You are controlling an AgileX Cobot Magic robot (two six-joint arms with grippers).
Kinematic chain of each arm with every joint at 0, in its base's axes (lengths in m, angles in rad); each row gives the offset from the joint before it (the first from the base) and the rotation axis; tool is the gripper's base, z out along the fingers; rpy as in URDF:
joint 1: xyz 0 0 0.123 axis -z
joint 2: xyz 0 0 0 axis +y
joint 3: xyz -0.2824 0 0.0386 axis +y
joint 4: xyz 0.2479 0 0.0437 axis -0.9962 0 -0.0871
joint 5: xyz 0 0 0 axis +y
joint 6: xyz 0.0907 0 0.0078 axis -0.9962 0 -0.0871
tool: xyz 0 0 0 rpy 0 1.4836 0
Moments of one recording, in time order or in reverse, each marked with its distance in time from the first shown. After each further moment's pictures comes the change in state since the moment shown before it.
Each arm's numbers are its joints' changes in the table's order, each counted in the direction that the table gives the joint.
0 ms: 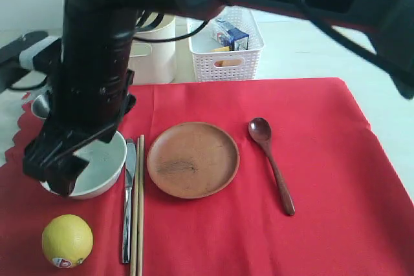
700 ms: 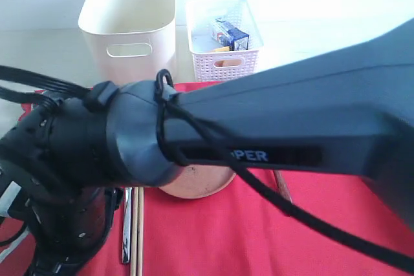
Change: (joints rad) left arm 0.000 0.000 0.000 0.000 0.000 0.000; right arm -0.239 -0.016 0.336 0.212 -0.350 -0.234
